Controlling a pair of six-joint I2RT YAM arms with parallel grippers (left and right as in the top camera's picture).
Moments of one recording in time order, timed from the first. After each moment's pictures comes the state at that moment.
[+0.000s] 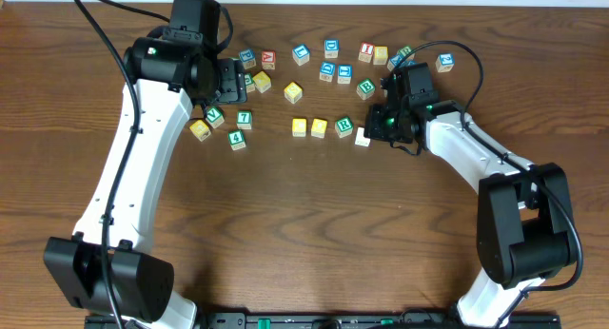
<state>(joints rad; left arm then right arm) -0.19 1.72 1.73 -1.15 -0.08 -0.28 0.25 1.89 1.20 -0.39 -0.30 0.42</state>
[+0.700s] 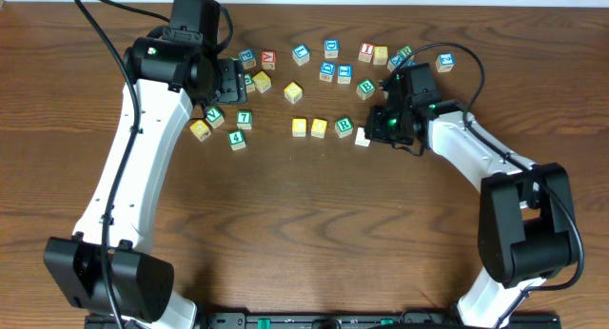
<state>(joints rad) -0.19 1.72 1.73 -1.15 -0.08 -0.28 0.23 1.89 1.20 -0.42 -0.35 0.41</state>
